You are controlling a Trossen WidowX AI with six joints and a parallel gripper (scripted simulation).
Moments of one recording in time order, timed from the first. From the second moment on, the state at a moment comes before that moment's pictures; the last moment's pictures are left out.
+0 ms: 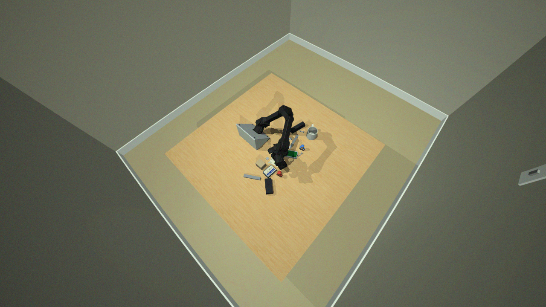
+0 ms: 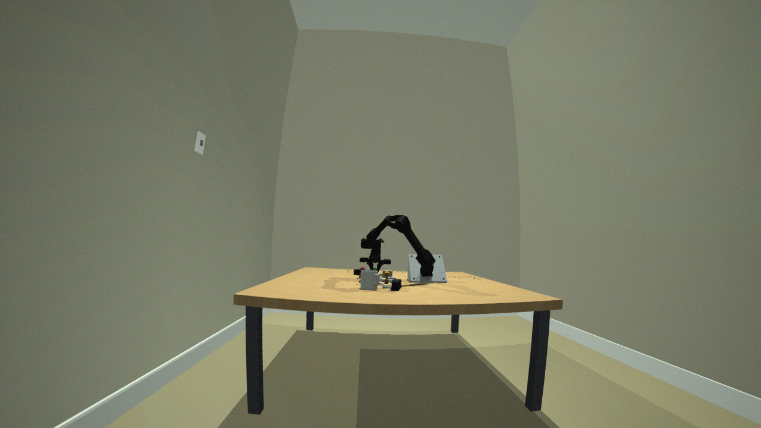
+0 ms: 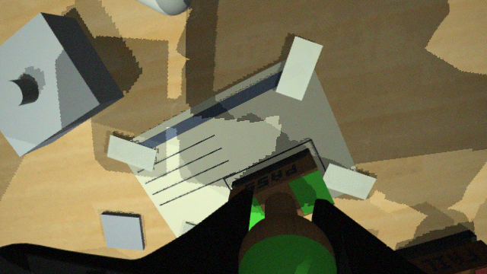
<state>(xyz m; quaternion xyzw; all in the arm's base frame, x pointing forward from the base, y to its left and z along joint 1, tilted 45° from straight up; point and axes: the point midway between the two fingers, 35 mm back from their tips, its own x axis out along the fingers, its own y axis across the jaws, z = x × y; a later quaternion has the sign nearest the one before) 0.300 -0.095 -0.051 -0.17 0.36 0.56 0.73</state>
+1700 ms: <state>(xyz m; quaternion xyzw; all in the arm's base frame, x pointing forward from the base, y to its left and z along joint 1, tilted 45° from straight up) 0.297 -0.114 -0.030 -0.16 0.36 0.56 0.73</state>
